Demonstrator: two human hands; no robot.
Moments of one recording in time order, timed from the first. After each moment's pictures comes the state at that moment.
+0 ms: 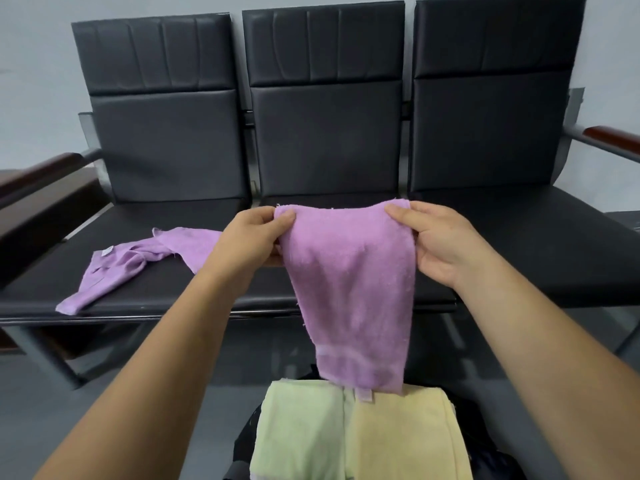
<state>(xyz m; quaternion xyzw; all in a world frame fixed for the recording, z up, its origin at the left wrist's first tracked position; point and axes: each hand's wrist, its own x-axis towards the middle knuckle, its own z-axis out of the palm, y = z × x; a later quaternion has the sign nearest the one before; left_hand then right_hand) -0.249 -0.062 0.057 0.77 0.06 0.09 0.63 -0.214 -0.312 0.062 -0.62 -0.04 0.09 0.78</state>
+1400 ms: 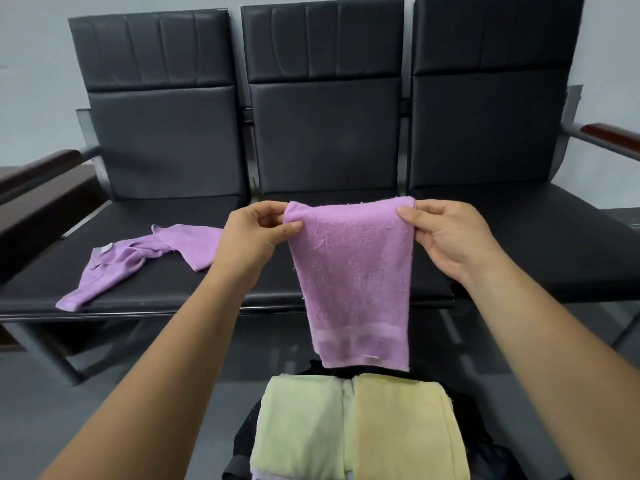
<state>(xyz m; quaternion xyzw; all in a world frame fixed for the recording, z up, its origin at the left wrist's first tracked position) -0.245 -0.064 0.045 0.76 0.00 0.17 0.63 -0.196 -0.331 0.045 -0.64 -0.04 0.00 0.77</state>
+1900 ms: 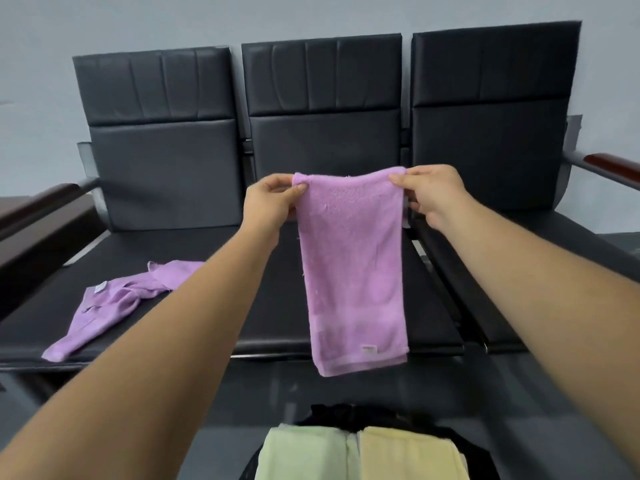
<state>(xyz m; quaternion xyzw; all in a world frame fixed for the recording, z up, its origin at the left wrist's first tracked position) -0.117 -0.061 0.102 0.70 0.04 0.18 0.69 -0.059 -0.308 0.114 -0.73 0.02 -0.08 0.68</state>
